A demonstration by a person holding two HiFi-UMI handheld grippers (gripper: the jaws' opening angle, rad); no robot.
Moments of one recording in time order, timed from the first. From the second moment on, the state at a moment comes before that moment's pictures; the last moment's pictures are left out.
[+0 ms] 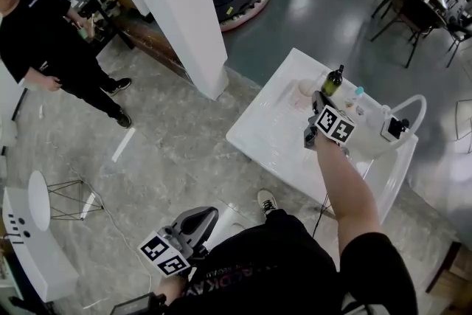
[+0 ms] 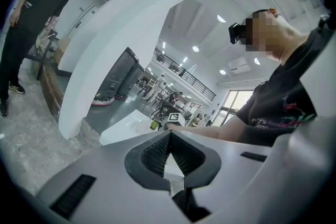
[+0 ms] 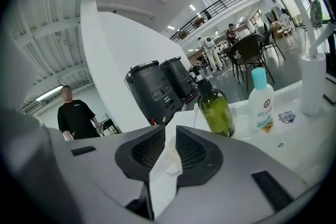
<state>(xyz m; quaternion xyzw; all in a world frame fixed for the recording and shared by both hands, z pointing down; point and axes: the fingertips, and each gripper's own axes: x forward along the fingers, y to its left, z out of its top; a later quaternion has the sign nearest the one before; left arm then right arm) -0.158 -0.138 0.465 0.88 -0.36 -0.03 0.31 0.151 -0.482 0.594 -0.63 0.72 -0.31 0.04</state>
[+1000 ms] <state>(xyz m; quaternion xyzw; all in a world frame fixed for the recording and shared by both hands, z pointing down) -0.154 -0.190 0.480 0.84 -0.41 -0.04 0.35 0.161 -0.566 0.660 -0.65 0.66 -0.38 -0.02</state>
